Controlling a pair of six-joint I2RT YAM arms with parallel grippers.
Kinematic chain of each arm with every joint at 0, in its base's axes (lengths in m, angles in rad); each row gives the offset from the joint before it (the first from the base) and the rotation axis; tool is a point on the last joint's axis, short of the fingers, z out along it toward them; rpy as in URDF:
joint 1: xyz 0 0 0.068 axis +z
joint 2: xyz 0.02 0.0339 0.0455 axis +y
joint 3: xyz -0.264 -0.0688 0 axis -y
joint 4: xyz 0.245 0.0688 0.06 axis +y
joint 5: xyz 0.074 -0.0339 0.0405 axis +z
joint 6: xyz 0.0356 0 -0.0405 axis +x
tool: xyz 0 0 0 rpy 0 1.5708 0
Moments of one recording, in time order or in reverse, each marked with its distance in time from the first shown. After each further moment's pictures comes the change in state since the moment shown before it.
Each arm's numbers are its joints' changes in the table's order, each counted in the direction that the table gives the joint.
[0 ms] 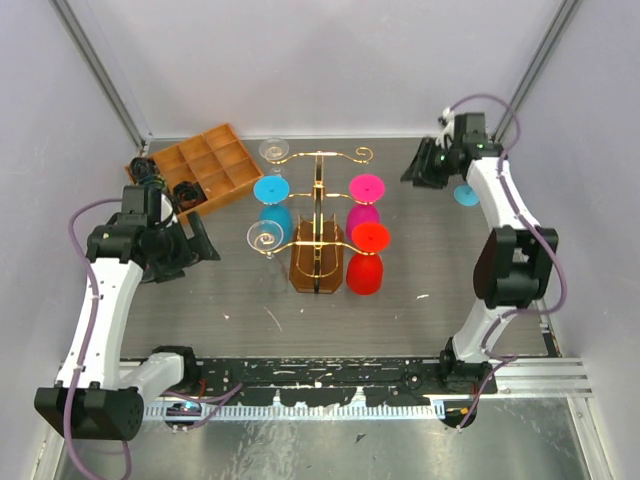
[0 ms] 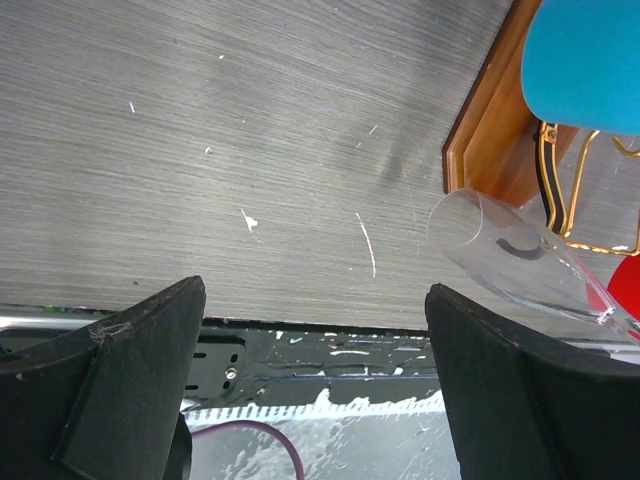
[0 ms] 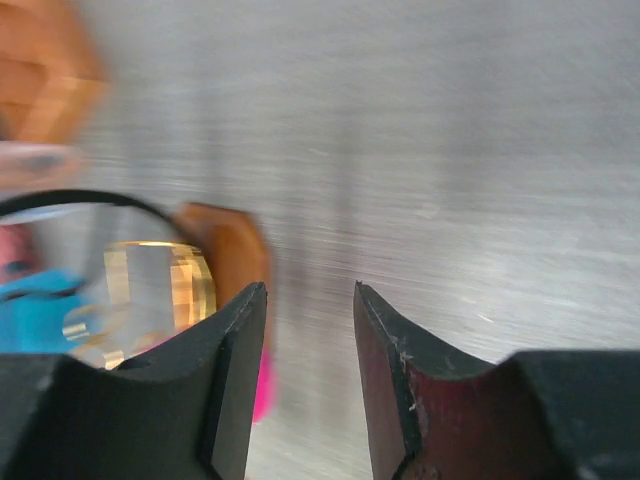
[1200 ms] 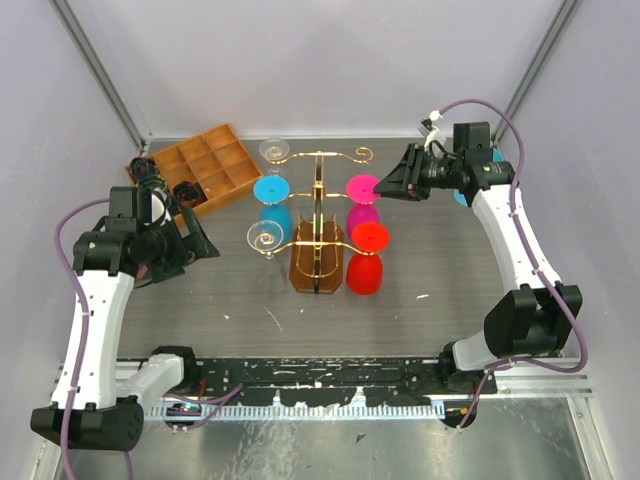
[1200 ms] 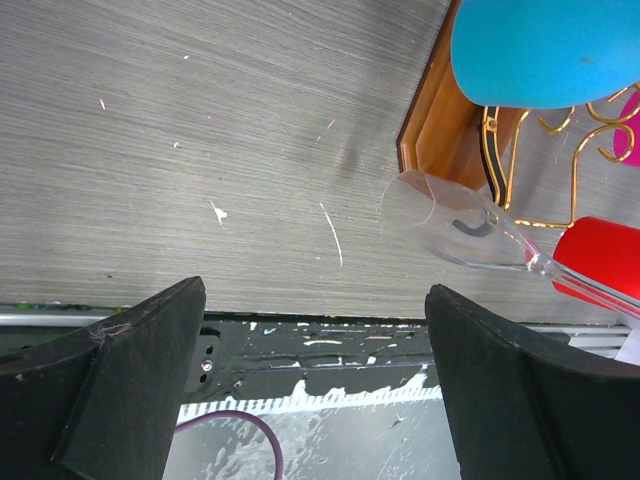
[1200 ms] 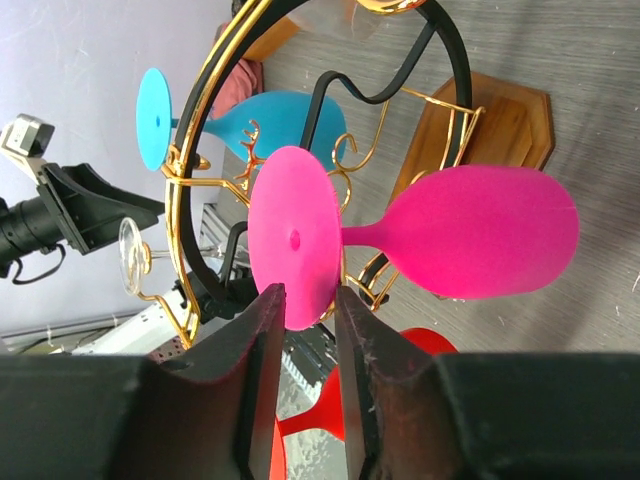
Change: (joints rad) left arm 0.000 -0.057 0.078 0.054 -0.046 -0.030; right arm 0.099 -0.375 -0.120 0.016 0.472 0.186
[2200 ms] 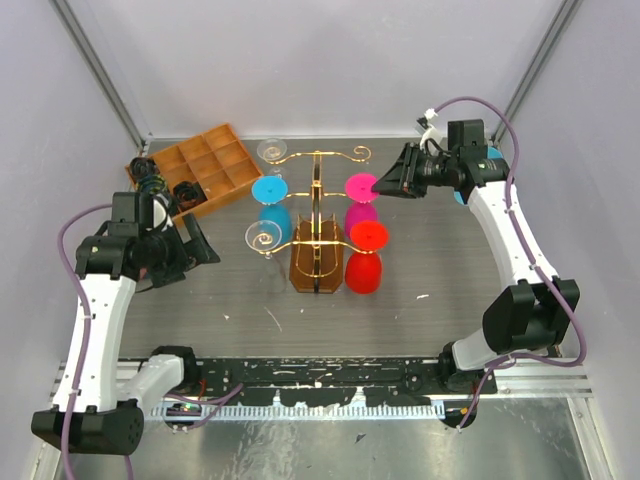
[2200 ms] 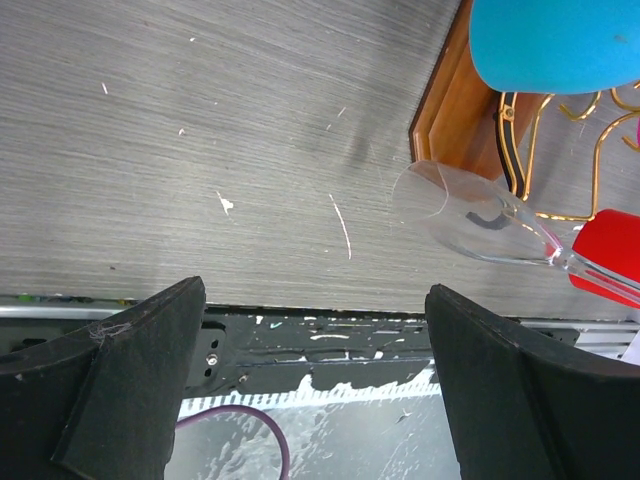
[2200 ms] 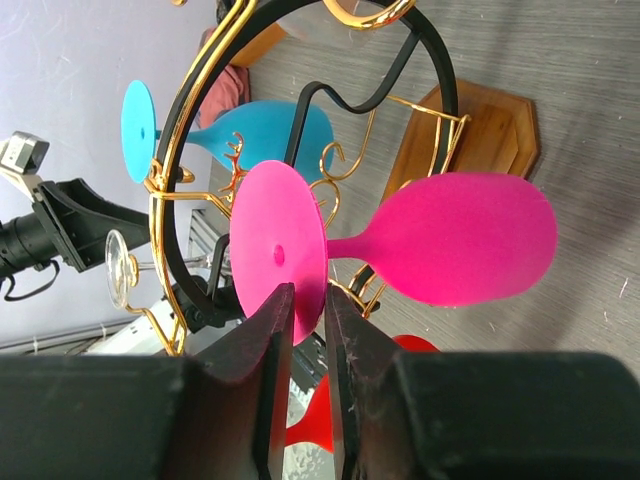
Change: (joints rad) left arm 0.000 -0.023 -0.040 0.000 0.000 0.004; right arm 0.037 0.026 0.021 -0.009 -0.042 0.001
